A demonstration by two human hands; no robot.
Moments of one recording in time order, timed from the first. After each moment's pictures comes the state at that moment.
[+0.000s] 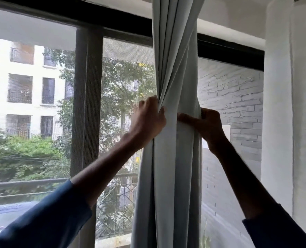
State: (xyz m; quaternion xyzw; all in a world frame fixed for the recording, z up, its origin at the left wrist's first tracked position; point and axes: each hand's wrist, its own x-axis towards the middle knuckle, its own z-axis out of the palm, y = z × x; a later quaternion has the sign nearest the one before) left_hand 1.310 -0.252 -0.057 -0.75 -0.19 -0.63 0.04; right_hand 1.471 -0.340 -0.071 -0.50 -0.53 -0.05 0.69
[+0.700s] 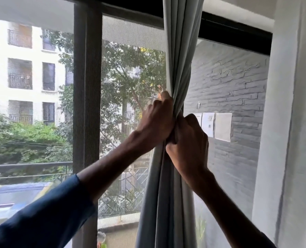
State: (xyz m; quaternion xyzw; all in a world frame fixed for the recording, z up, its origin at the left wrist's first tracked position) left_hand 1.313 -0.282 -0.095 -0.82 -0.16 -0.54 0.08; right_hand 1.382 -0.353 -0.158 -0.61 -0.46 -0.45 0.46
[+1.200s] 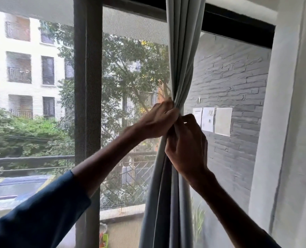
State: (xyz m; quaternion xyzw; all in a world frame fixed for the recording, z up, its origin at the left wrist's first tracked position) left_hand 1.306 -0.275 -0.103 -0.89 -0.07 -0.43 -0.13; right_hand 1.389 -0.358 -0.181 -0.61 -0.50 -0.44 0.44
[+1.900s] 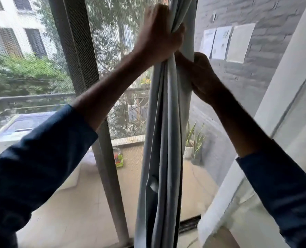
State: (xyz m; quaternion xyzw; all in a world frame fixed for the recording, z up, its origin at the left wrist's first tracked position) left_hand 1.317 -0.259 -0.160 -0.81 -0.23 -0.53 -0.04; right_hand 1.446 -0.327 -0.227 -0.45 -0.59 0.19 0.64
